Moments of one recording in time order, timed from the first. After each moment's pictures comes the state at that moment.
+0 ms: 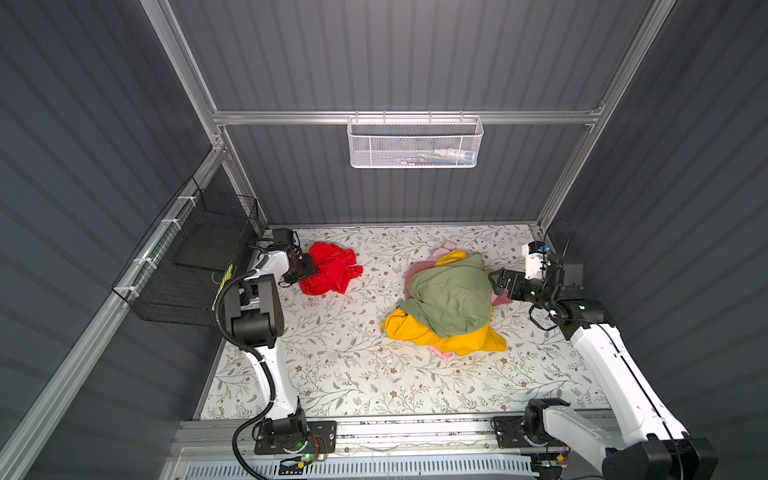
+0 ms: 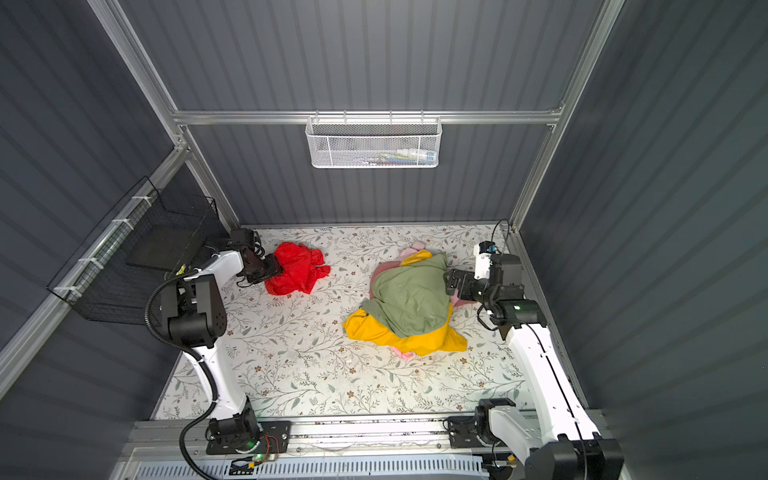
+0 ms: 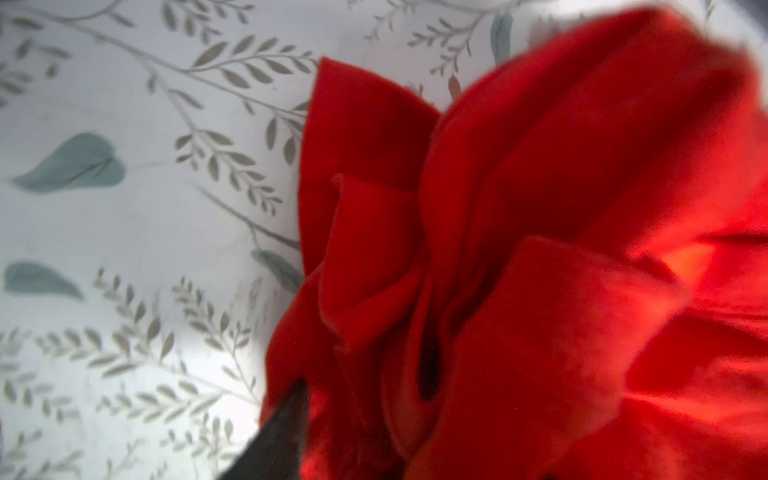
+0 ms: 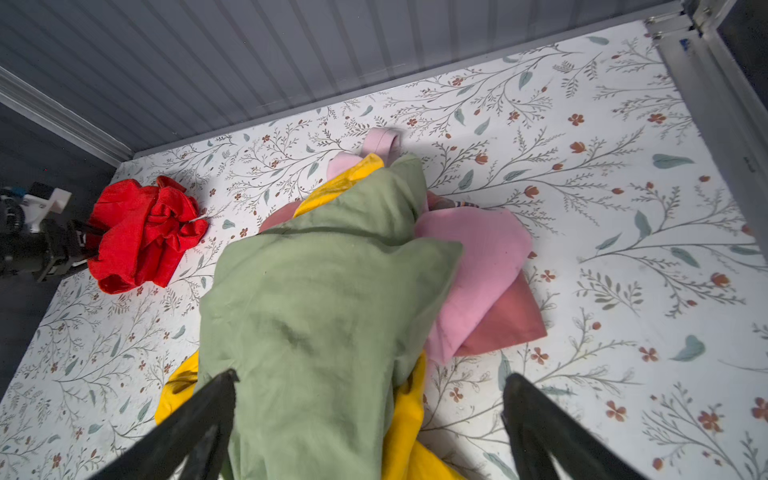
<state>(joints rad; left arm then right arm) 0.10 2.04 1.52 -0.57 0.19 -0.23 0.03 1.03 0.93 -0.52 -0.24 0.22</state>
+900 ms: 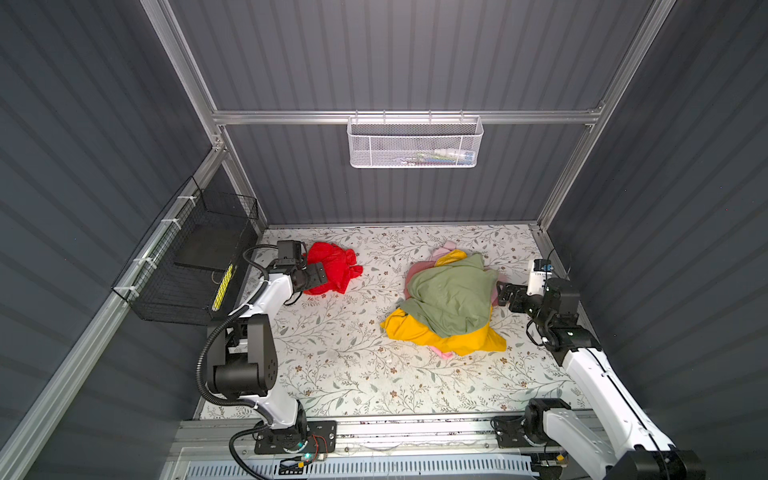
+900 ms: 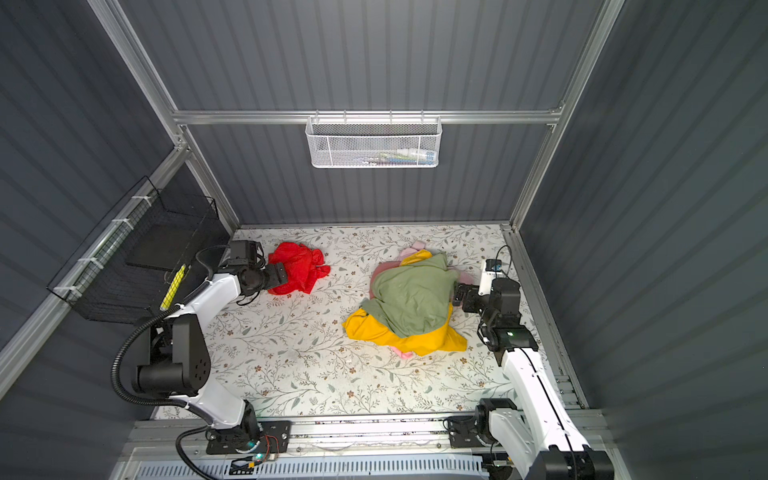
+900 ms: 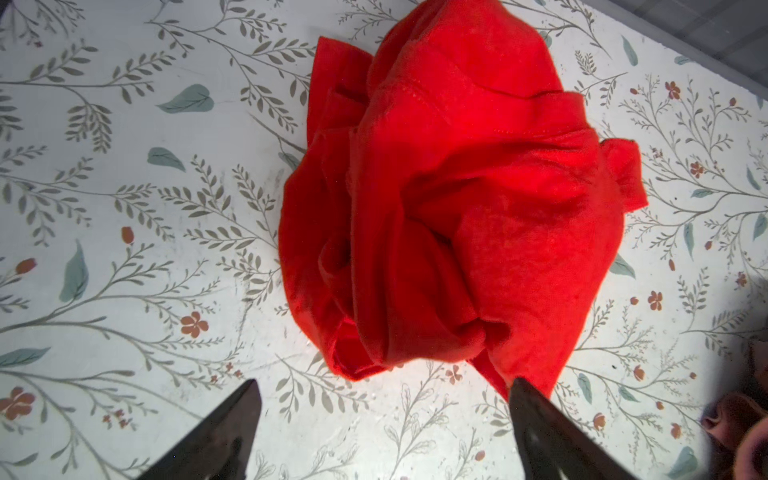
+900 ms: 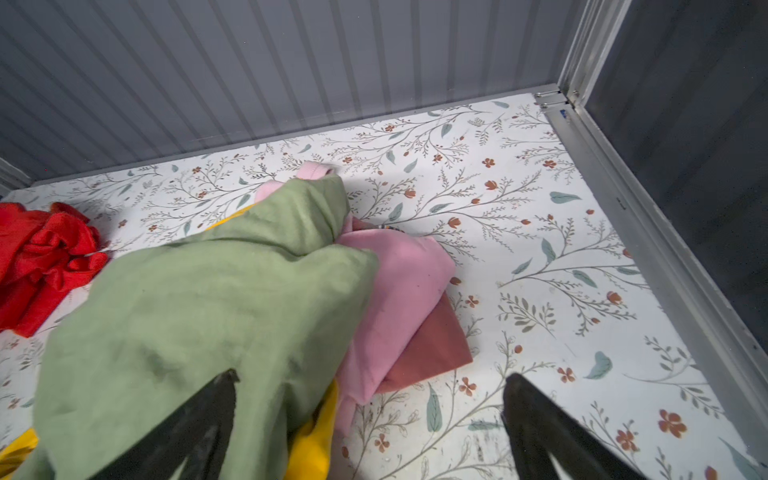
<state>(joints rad) -0.01 1.62 1.11 -0.42 0.01 -0.29 -0.01 0.91 0.56 -0.11 -0.08 0.14</state>
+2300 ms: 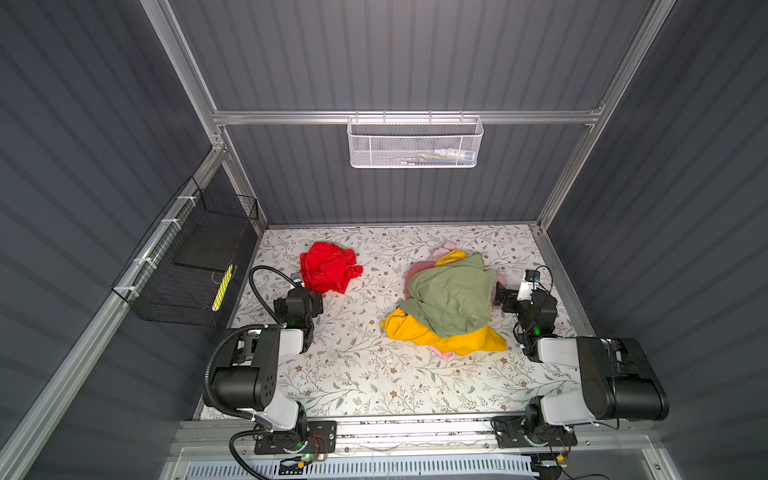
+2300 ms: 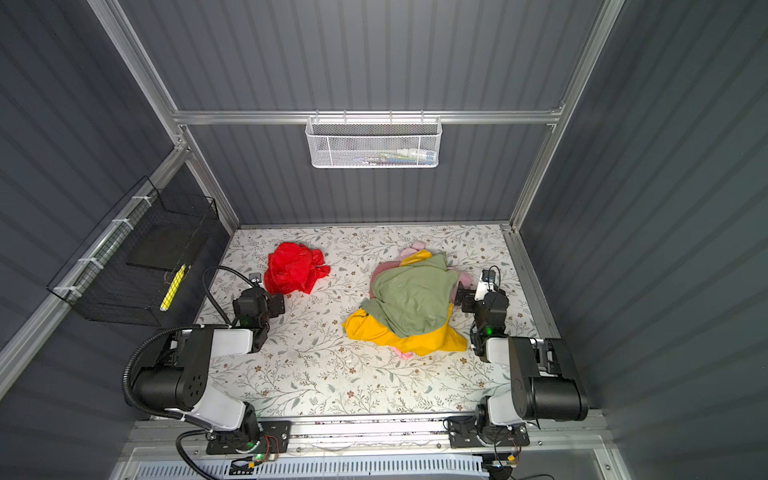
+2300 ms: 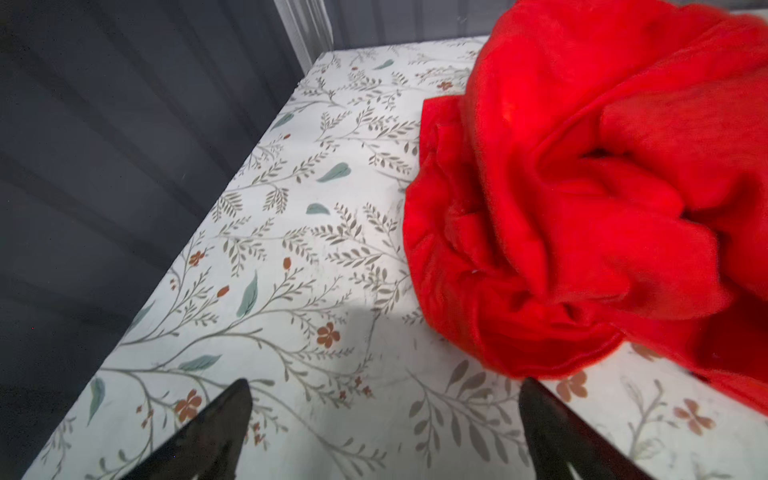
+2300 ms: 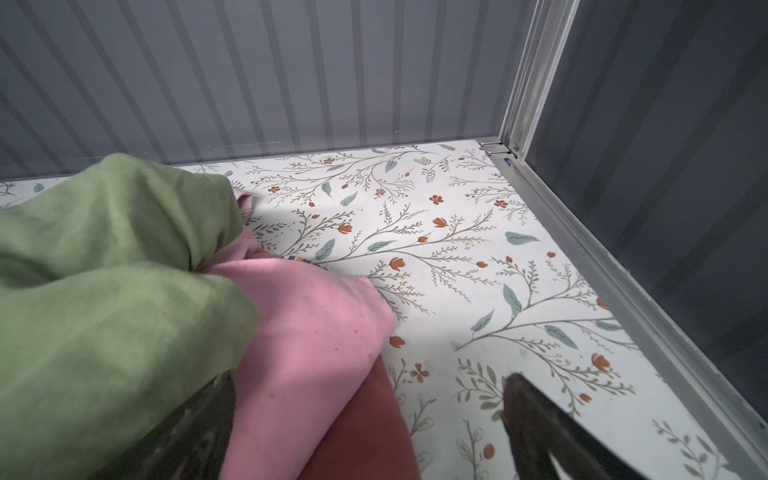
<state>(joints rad) -0.06 1.56 0.46 0.60 -0.36 0.03 -0.05 1.45 0.31 0.88 0.00 0.03</state>
